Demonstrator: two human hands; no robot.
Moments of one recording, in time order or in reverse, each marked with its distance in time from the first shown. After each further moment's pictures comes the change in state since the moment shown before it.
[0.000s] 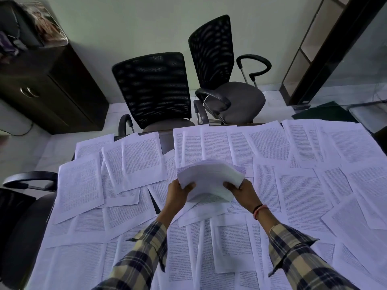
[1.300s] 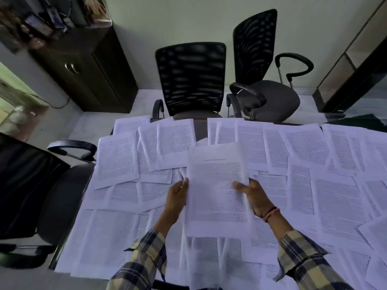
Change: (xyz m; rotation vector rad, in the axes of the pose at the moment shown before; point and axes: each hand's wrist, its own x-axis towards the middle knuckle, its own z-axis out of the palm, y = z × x) left_hand -0.055 -0.084 -0.101 -0.360 0.048 -0.135; right_hand -0.038 -0.044 0.093 0.388 -0.223 0.166
